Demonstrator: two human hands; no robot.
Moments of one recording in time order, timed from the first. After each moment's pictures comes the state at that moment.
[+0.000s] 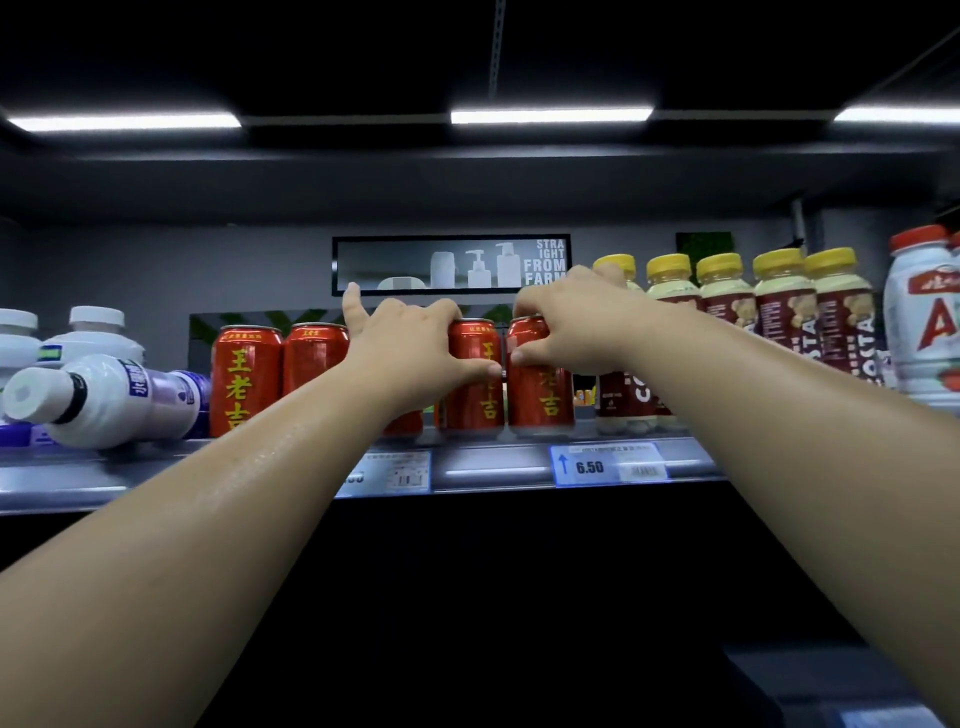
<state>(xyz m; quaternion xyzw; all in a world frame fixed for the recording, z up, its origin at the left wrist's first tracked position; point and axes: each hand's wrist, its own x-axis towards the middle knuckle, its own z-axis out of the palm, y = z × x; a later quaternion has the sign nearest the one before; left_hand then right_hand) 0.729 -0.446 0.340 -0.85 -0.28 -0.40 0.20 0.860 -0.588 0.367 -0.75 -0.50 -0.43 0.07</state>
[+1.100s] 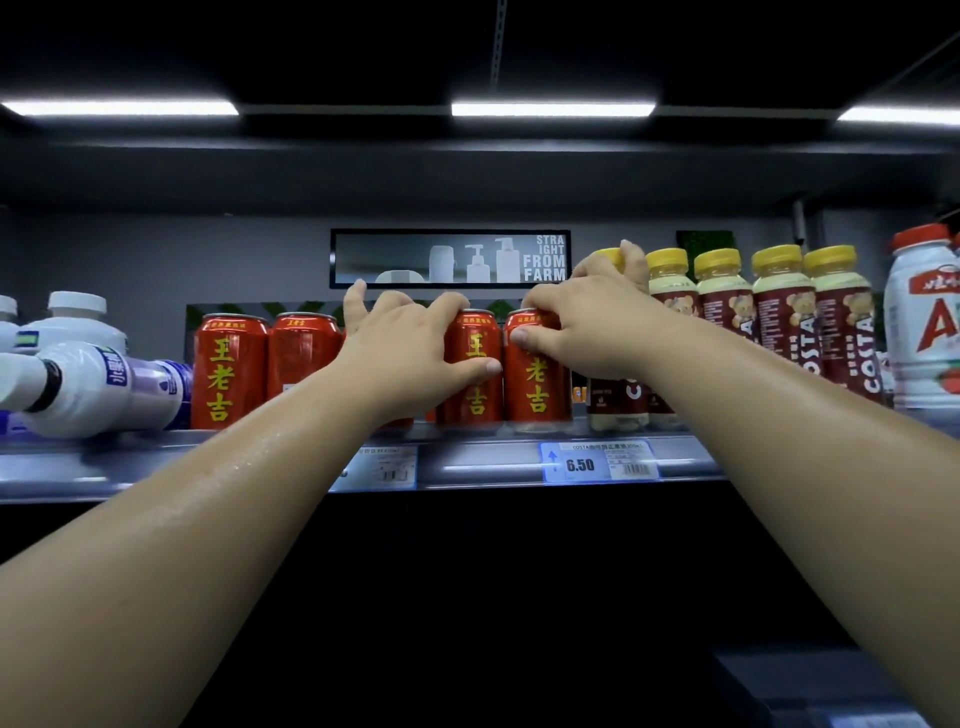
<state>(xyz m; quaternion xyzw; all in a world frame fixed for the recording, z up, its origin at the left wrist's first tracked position) 0.731 -0.440 0.329 -0.86 -0.22 -0.42 0.21 0.878 -0.594 0.355 -0.75 -0.48 -0.44 0.09</state>
